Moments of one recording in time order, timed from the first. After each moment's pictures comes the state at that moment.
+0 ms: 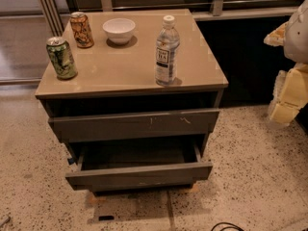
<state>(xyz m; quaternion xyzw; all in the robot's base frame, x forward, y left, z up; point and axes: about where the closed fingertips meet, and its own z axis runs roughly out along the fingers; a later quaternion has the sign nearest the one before) 0.438 -0.217 0.976 -0.60 0.78 -0.03 0.16</state>
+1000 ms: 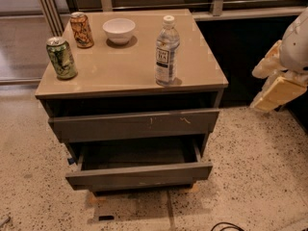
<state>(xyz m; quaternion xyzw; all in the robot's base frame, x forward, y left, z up) 0.443 -0.214 0.958 -0.60 0.78 -0.02 0.18</state>
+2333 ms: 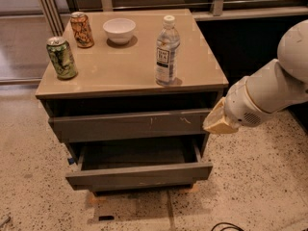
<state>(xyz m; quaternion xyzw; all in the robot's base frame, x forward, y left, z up) 0.460 -0.149 0.826 -0.59 0.77 0.09 0.23</state>
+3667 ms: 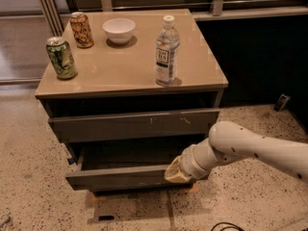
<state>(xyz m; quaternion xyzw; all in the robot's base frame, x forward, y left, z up) 0.459 -0.059 0.566 -0.63 0.71 0.23 0.22</state>
